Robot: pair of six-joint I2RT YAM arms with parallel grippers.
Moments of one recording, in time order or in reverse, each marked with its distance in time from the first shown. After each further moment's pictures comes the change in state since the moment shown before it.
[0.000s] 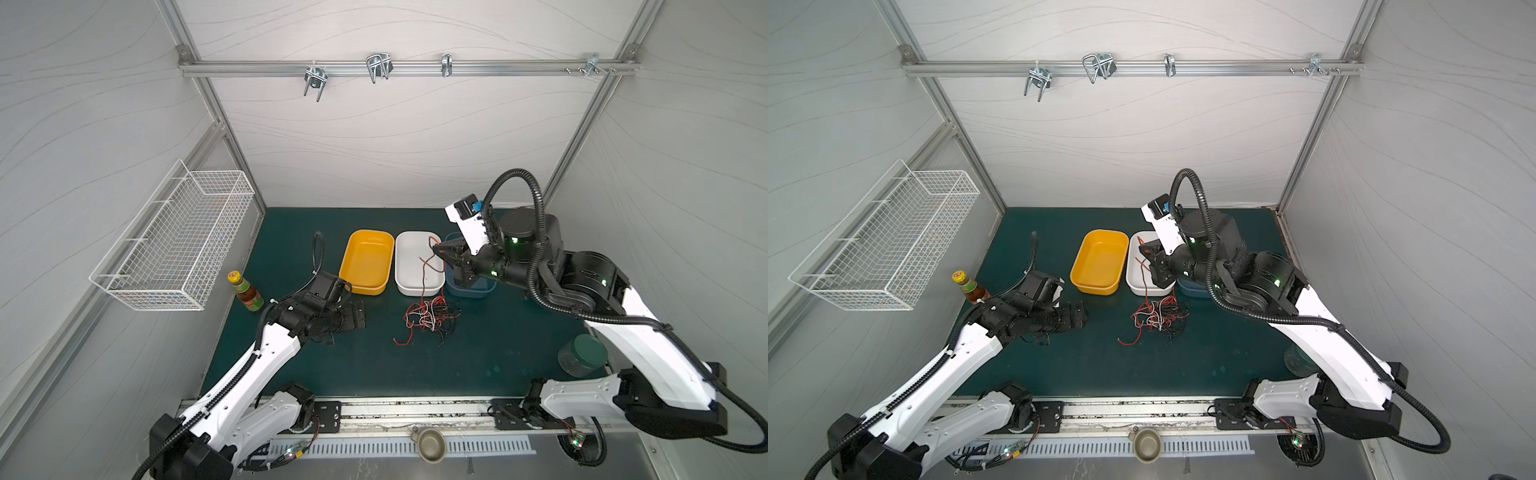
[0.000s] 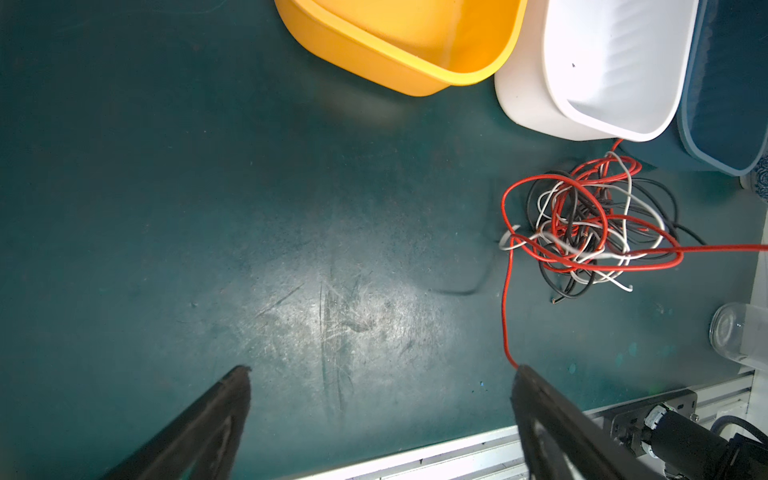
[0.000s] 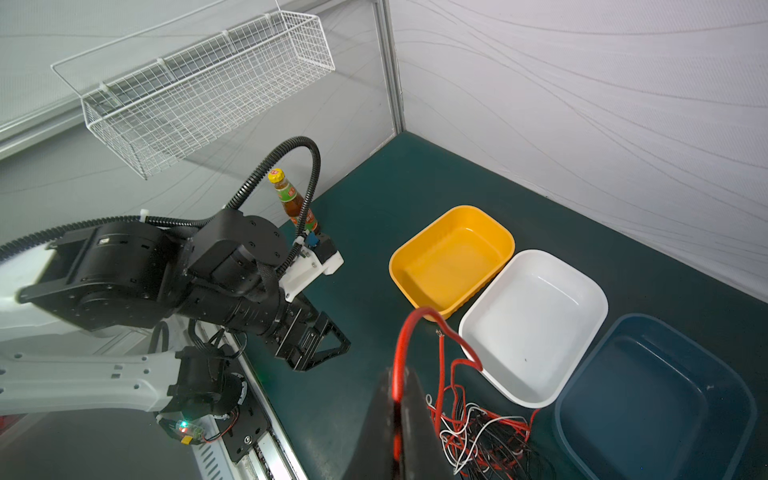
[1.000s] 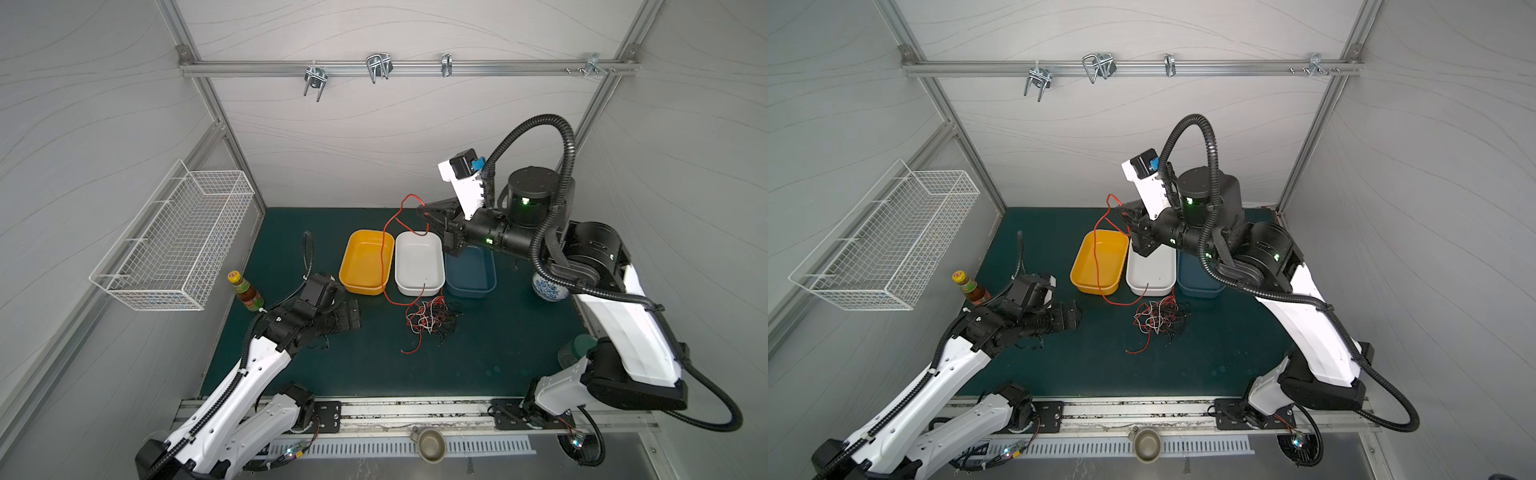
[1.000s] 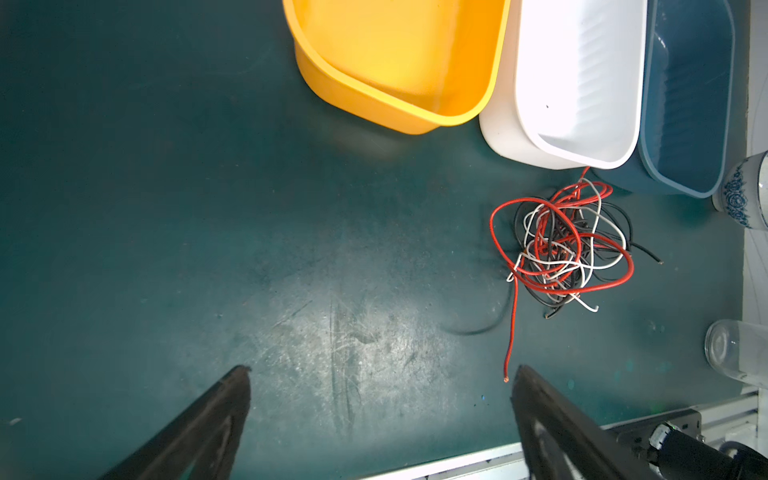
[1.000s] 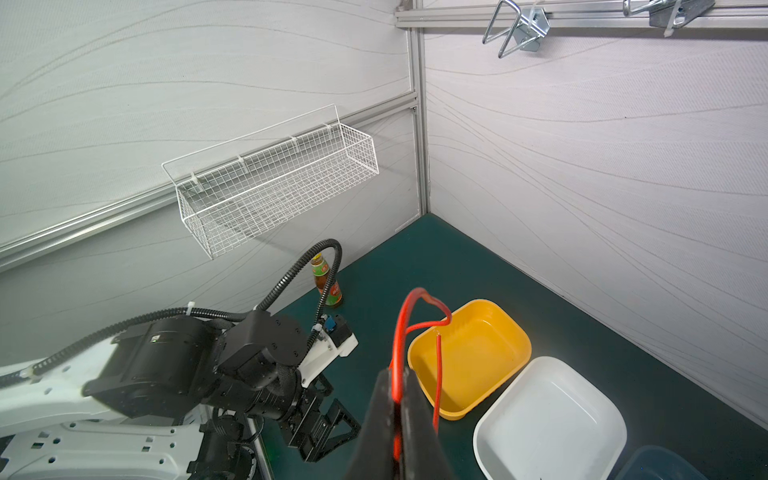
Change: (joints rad) left arm 0.000 -0.126 0.003 -0.024 -0.073 0.015; right arm 0.011 0.238 0.442 -0.024 -0.049 -0.084
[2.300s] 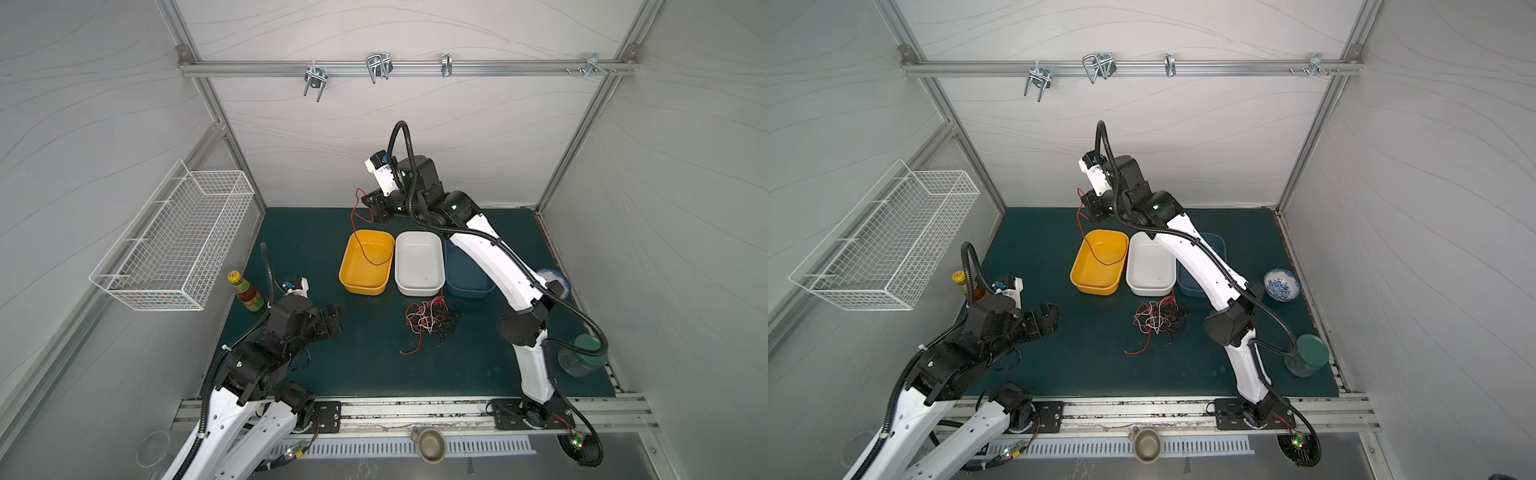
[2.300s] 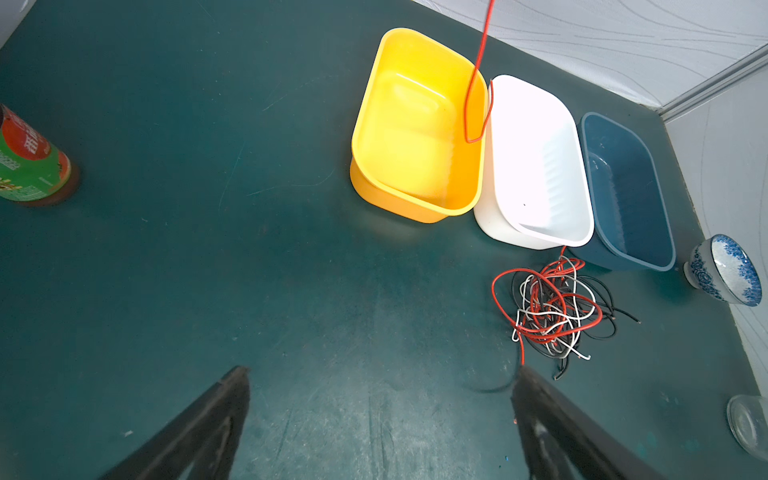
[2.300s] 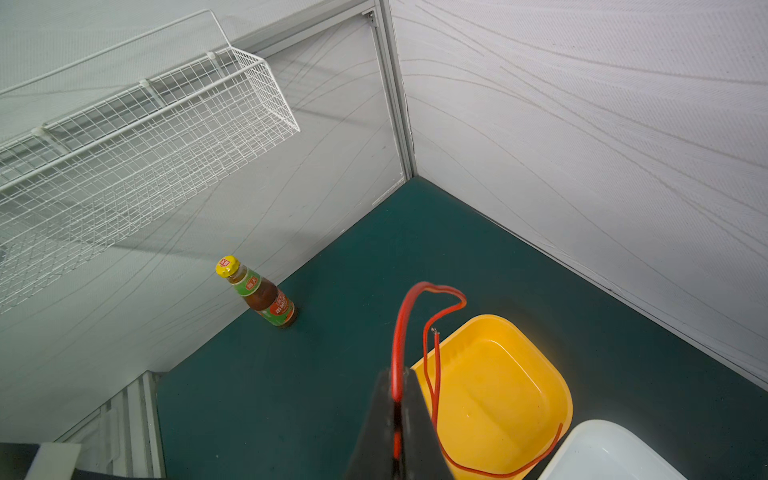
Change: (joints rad) left arm 0.000 -0.276 -0.007 -0.027 -0.196 0.029; right arm -0.203 0.594 0.229 0.219 -0.207 0.025
